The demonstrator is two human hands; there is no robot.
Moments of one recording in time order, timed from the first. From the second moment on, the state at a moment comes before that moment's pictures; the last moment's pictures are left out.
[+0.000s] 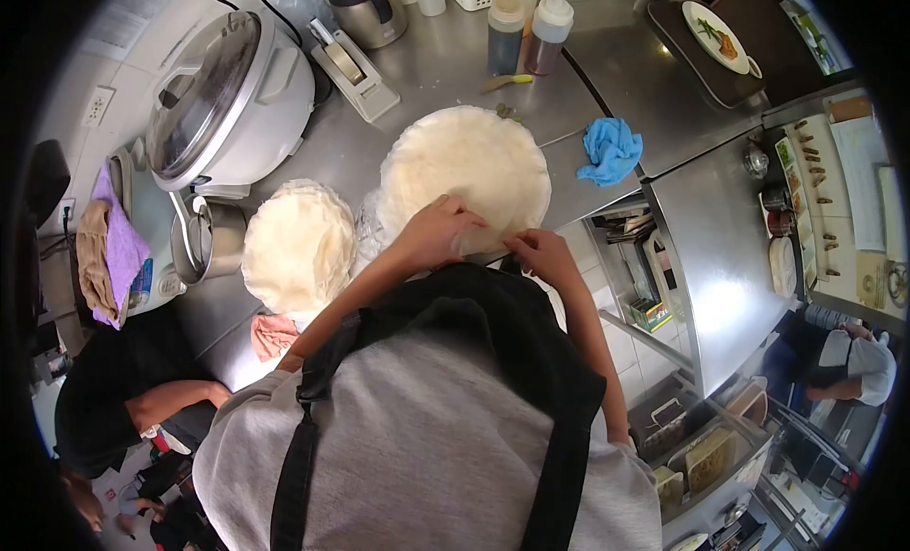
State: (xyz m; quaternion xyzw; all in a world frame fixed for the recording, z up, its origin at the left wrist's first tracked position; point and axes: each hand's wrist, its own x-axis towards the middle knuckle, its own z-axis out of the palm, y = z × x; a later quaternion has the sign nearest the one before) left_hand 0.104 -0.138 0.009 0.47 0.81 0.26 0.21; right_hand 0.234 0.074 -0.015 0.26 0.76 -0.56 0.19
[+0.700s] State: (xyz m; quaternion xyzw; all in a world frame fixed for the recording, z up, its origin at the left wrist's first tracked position) left_hand 0.104 -0.131 0.006 0.18 0.72 0.62 0.25; right_hand 0.180 0.033 0.006 0.21 0.54 -0.81 0.05
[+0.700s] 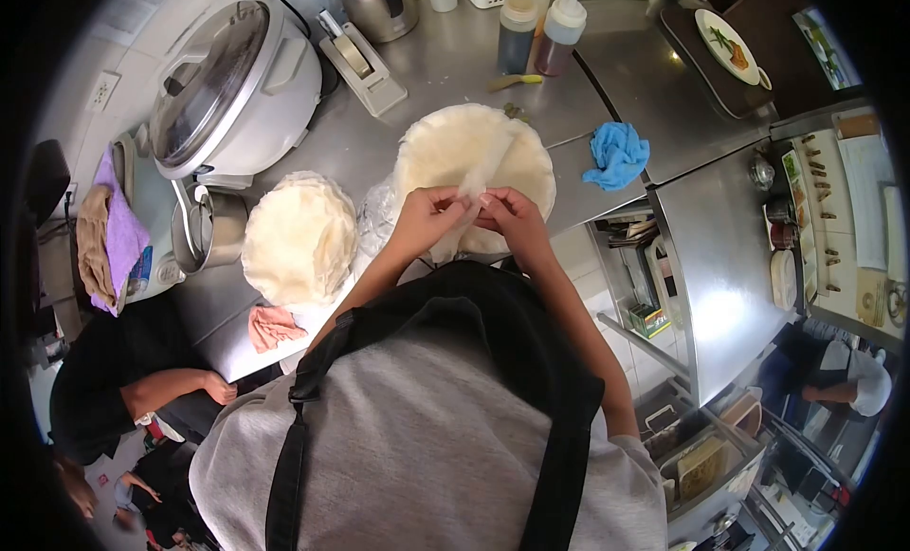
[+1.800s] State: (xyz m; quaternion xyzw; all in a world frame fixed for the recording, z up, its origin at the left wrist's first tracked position) left_hand 0.093 -0.104 0.012 0.11 0.75 0.64 0.15; right_hand 0.173 0.025 0.022 0.17 0.77 -0.61 -0.06
